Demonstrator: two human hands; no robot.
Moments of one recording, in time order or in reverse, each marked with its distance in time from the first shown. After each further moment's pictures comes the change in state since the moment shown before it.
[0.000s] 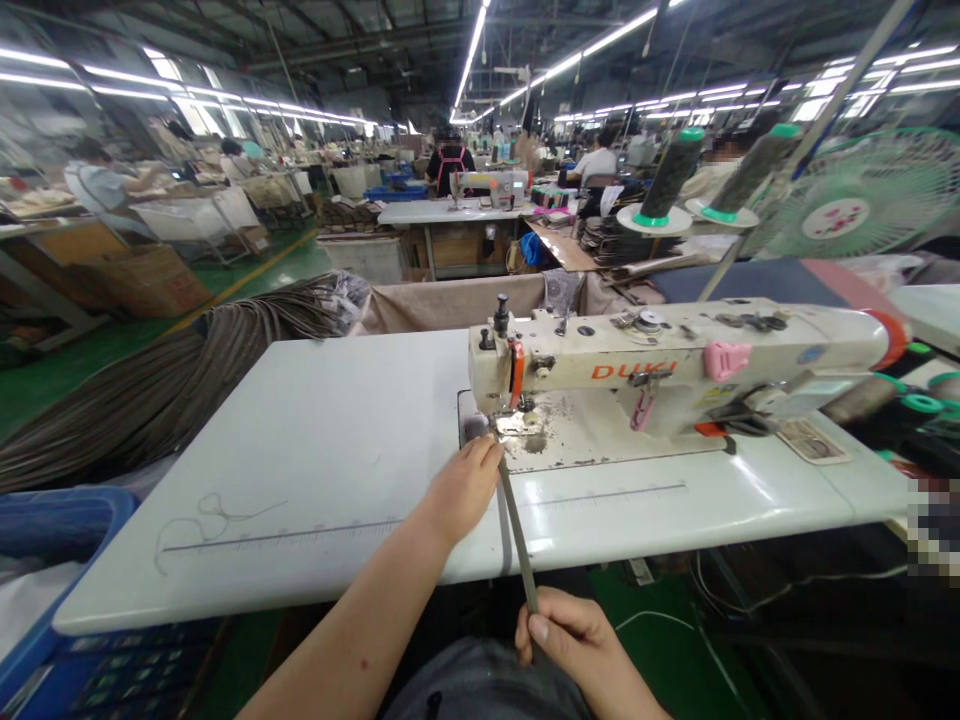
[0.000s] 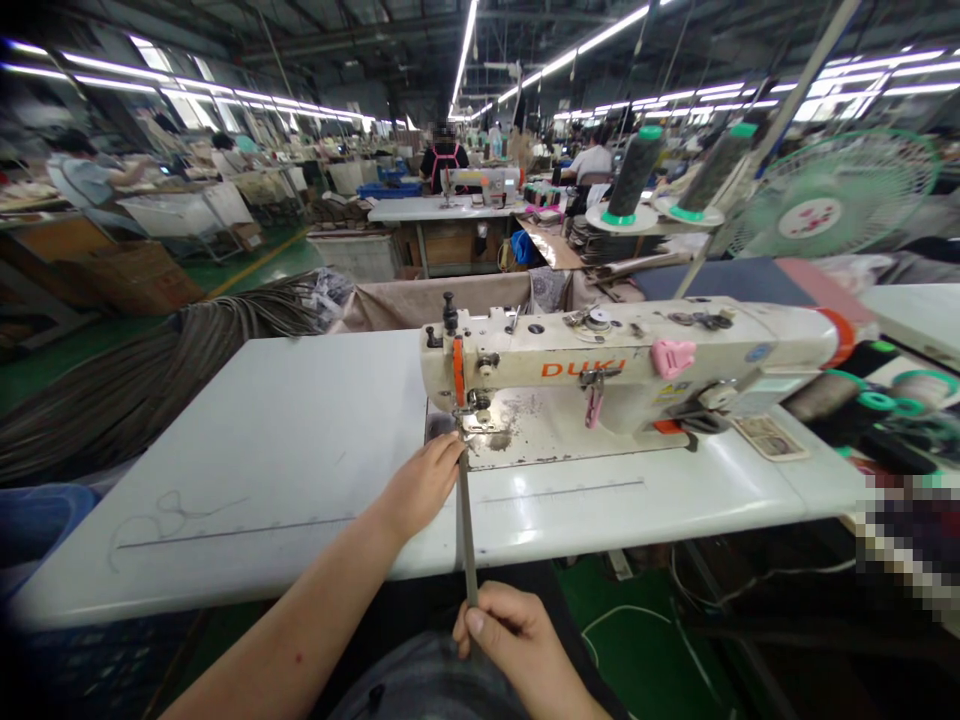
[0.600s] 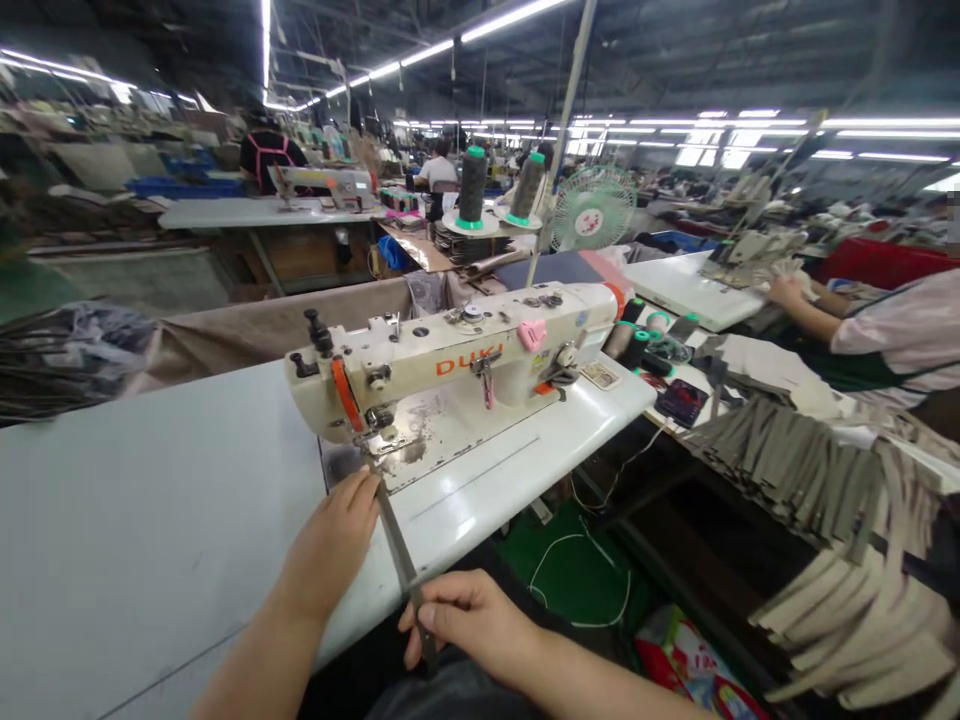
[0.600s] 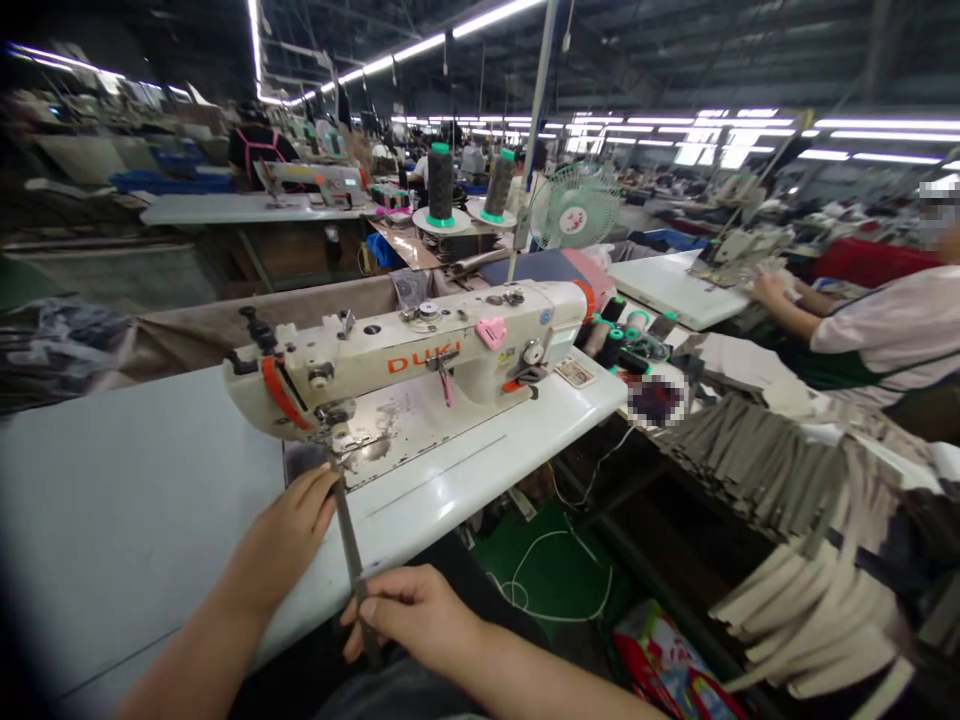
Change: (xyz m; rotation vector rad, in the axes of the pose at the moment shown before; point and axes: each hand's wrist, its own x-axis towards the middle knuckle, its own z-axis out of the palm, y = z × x) left_hand -0.011 -0.010 0.004 0.220 0.134 0.311; right_hand 0.004 0.008 0.011 0.342 0.127 0.078
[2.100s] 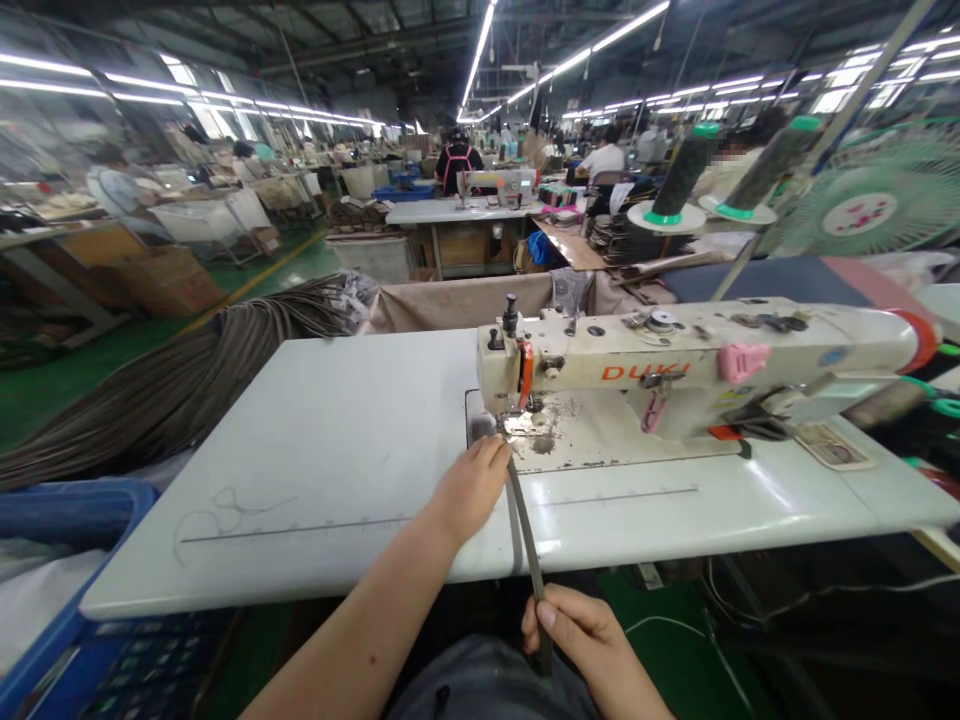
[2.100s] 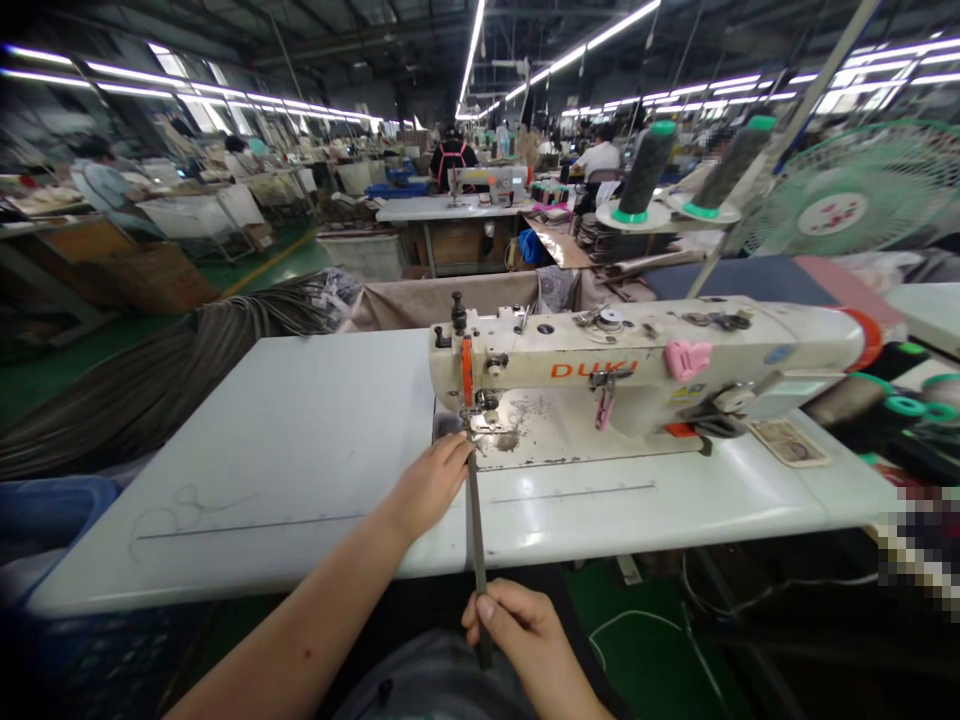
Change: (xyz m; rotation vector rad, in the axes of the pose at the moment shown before) left_hand 0.016 0.006 -0.008 -0.201 -0.130 -0.300; right_hand 0.000 -0.004 -0.013 -0.380 -0.051 -0.035
